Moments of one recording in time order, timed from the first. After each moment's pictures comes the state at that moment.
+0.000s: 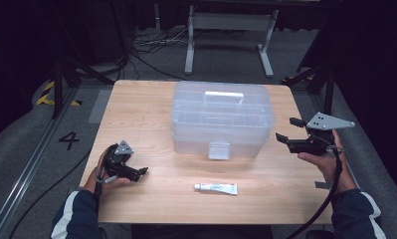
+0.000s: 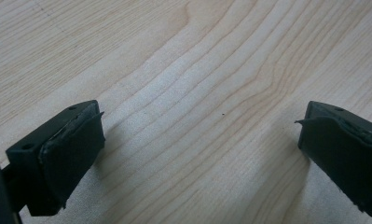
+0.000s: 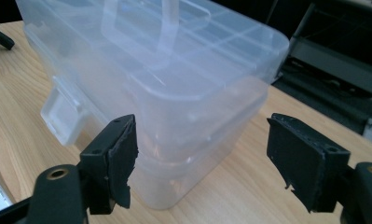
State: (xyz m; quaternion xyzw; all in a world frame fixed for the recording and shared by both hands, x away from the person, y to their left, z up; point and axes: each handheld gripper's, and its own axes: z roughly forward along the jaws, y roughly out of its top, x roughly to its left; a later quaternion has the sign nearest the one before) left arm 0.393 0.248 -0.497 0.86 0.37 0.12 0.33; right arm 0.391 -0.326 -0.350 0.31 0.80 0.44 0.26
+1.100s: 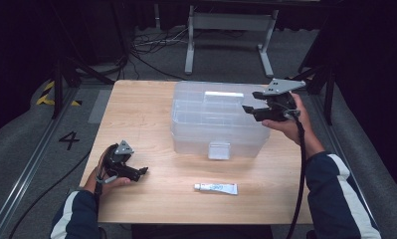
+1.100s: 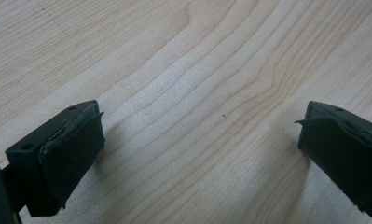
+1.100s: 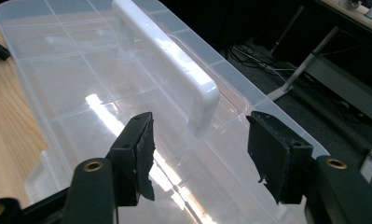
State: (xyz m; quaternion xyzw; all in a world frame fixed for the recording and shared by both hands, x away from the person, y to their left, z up) left arm 0.393 0.247 -0.497 0.86 0.37 0.12 0.33; right arm 0.461 -0.227 -0.303 0.25 0.84 0.40 0.26
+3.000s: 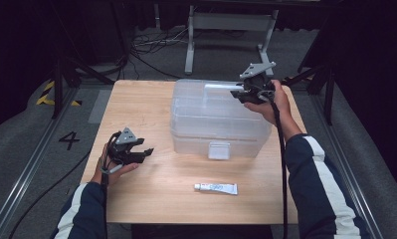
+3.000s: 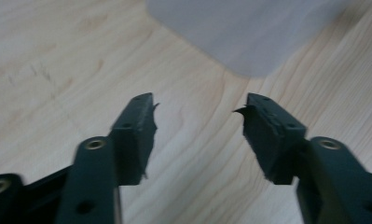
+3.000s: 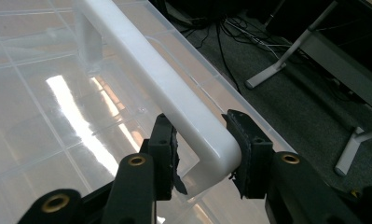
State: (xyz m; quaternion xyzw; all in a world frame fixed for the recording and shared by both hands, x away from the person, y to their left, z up) left arm 0.413 0.223 -0.451 0.83 0.34 0.16 0.41; right arm 0.513 -0.182 -0.297 0.28 0.86 0.34 0.26
